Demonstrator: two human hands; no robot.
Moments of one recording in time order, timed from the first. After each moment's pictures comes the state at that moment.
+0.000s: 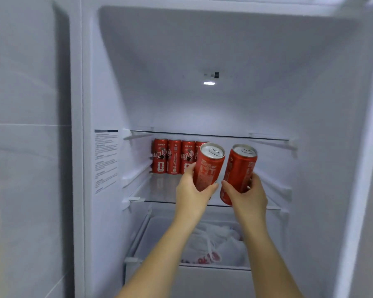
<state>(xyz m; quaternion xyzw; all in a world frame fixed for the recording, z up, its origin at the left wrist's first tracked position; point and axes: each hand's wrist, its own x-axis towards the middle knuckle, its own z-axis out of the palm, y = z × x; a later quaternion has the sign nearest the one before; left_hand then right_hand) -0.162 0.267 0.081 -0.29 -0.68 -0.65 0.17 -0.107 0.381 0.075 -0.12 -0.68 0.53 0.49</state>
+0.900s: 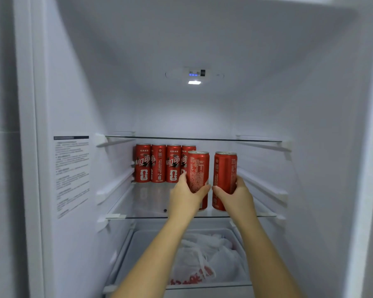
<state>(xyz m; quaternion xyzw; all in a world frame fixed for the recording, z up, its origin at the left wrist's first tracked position) -0.222 0.304 0.079 -0.29 -0.73 -0.61 0.11 -0.157 0.423 0.073 -0.16 -0.77 0.45 0.42</state>
